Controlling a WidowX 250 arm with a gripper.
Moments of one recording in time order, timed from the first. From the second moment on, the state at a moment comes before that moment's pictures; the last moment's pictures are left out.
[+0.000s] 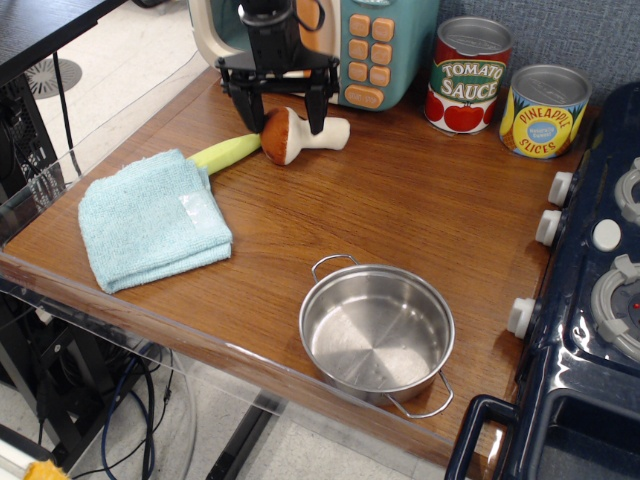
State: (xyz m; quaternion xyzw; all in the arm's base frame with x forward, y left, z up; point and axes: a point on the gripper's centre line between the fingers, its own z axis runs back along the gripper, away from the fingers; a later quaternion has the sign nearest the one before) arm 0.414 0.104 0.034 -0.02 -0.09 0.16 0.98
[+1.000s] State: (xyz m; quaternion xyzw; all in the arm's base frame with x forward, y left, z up) arm 0.405 0.100 0.038 -0.05 -0.08 0.17 0.98
